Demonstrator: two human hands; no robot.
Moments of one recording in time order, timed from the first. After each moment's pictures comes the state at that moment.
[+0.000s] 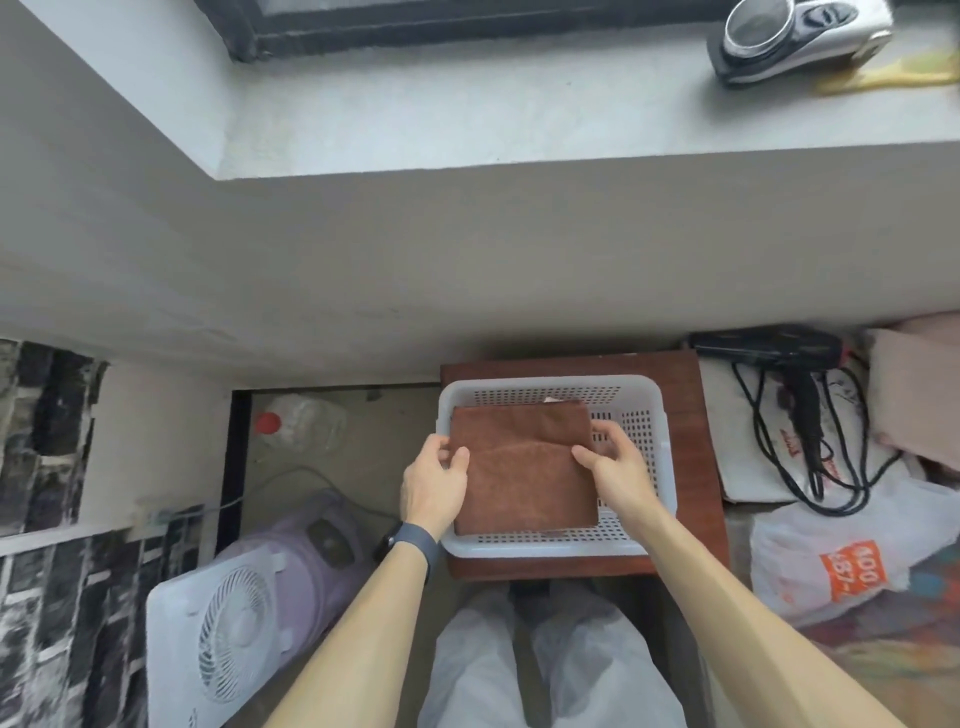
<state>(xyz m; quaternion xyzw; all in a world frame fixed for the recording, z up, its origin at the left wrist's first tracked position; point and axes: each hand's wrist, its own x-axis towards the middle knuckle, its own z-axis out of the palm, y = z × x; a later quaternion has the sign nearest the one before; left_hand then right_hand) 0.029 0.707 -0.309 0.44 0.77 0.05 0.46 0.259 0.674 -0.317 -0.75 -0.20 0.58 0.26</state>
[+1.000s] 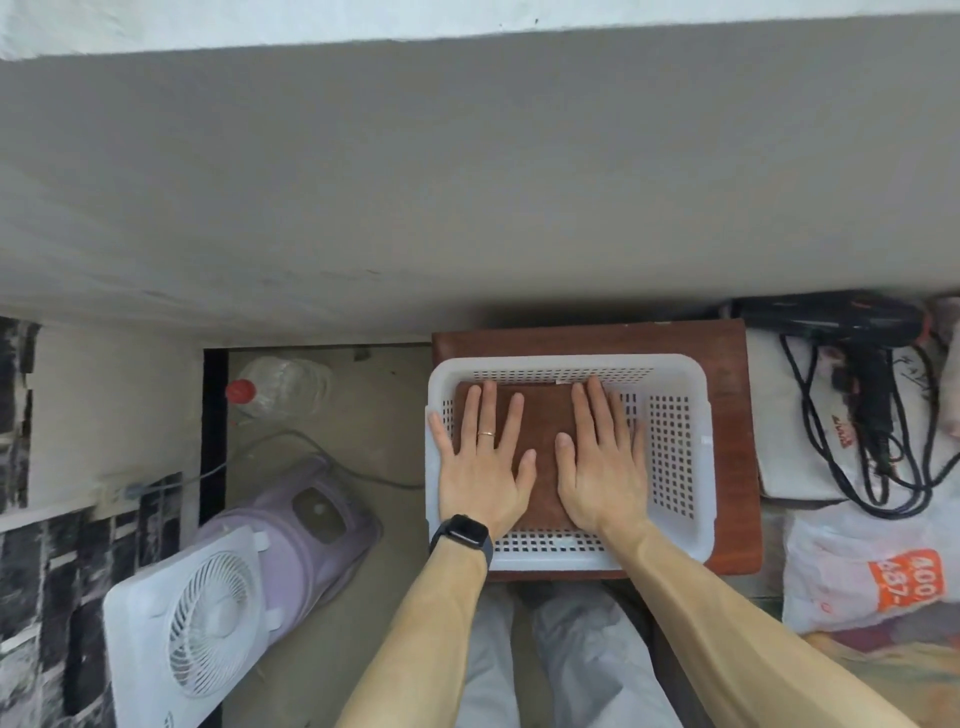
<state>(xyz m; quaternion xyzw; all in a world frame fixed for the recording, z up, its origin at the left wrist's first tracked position) 0.071 0.701 -0.395 0.78 0.59 -0.12 0.15 0.230 0.670 -0.413 -0.77 -0.59 0.25 -0.01</state>
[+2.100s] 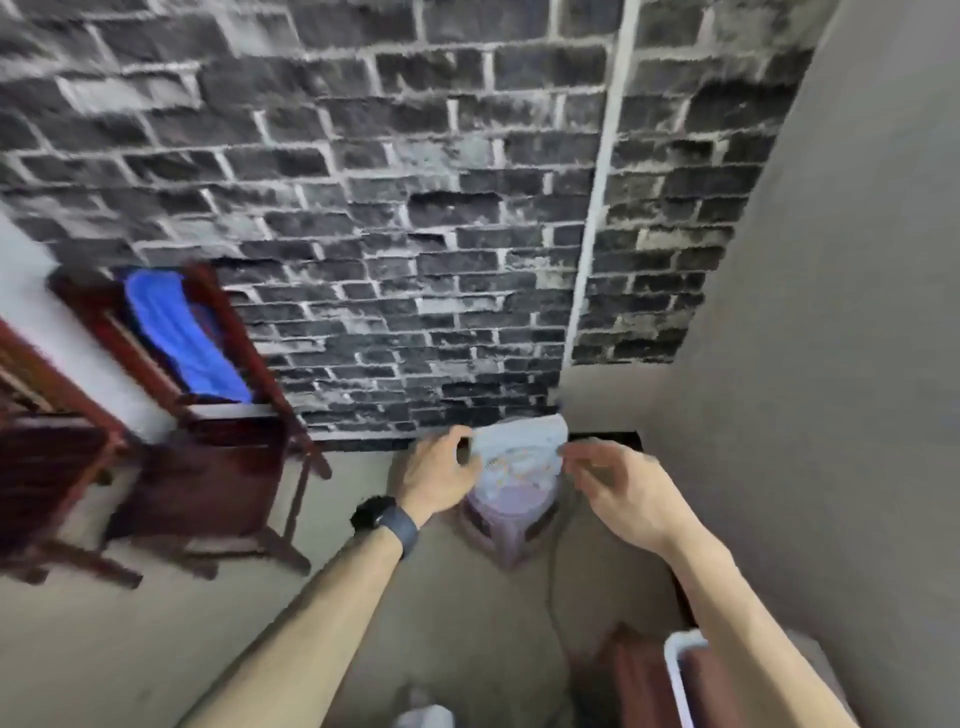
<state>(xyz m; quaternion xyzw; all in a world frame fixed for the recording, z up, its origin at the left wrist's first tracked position) -0.106 0.332 -0.078 0.10 0.96 0.24 0.14 -0.013 0.556 -0.033 -0.06 -0.93 0.35 -0.05</state>
